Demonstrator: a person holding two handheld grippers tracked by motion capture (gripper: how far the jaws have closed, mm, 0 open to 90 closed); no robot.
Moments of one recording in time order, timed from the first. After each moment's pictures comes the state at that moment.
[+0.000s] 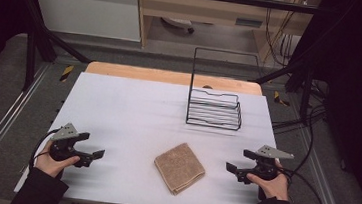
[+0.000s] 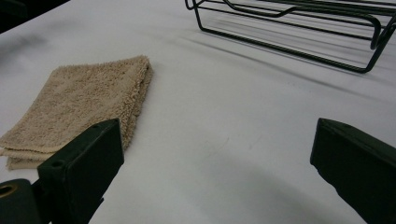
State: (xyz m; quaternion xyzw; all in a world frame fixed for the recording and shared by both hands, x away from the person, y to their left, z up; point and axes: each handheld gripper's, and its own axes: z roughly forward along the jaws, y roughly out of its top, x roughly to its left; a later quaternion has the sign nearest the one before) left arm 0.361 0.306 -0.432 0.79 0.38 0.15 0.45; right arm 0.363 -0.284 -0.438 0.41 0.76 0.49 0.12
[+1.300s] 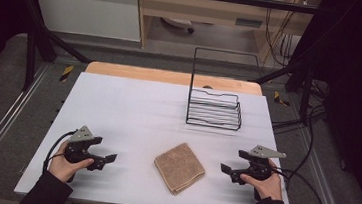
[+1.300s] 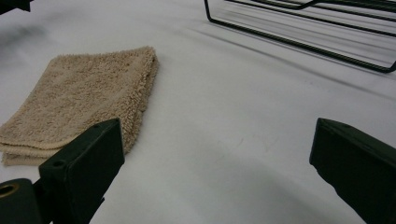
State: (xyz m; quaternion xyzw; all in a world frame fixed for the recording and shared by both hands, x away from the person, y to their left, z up) left arm 0.362 0.267 -0.436 0.81 0.38 0.12 0.44; right arm 0.363 -0.267 -0.439 0.40 0.78 0.47 0.12
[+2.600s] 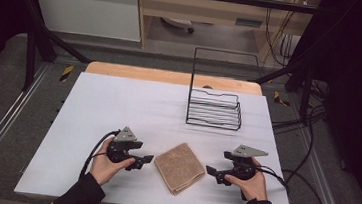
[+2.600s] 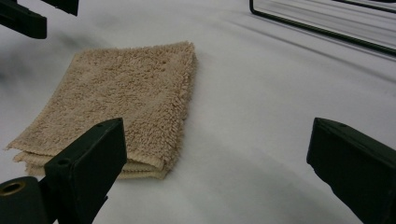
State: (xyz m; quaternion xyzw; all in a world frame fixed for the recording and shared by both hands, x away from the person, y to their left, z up) left arm 0.373 0.155 -0.424 0.83 0.35 0.09 0.43; right arm 0.362 -0.224 -0.442 0.39 0.80 0.46 0.10
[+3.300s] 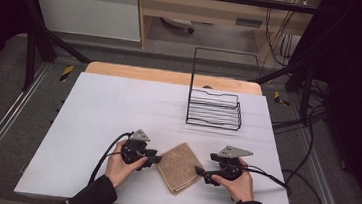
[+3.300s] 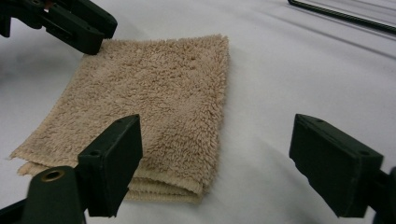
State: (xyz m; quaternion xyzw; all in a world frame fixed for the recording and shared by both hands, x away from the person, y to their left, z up) left arm 0.382 0.128 -0.439 0.84 0.37 0.03 0.40; right arm 0.361 -0.191 -0.450 0.37 0.81 0.44 0.10
